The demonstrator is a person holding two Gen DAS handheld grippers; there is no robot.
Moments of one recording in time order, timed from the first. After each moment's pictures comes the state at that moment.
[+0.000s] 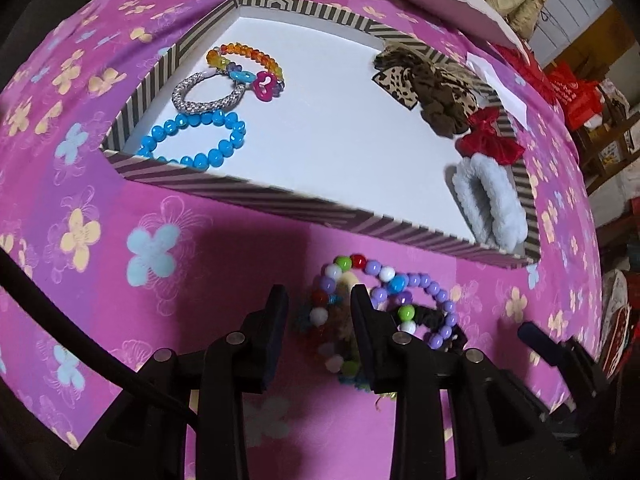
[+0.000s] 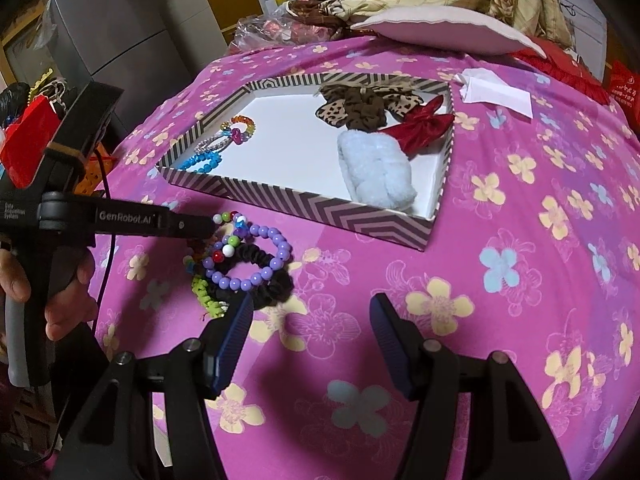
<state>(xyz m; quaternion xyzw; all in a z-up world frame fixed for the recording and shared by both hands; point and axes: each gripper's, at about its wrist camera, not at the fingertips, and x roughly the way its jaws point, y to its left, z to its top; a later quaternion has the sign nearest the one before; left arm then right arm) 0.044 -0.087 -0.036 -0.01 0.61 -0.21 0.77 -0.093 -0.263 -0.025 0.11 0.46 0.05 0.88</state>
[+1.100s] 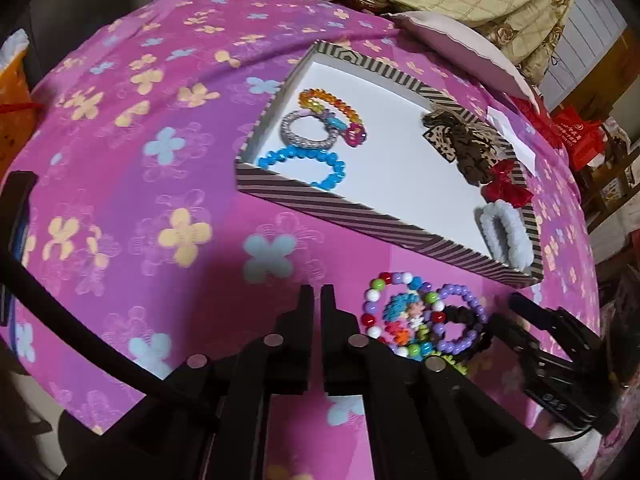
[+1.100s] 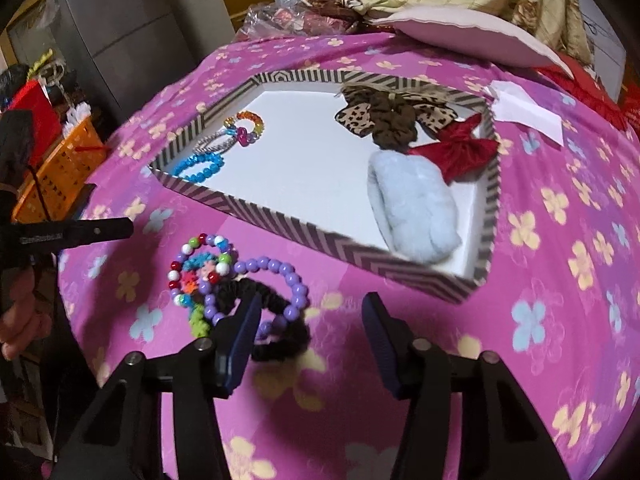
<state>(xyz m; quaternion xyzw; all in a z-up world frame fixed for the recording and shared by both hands) 0.041 -0.014 -0.013 -0.04 0.56 -0.18 0.81 -0.039 -0.238 -0.032 0.06 0.48 0.05 0.87</state>
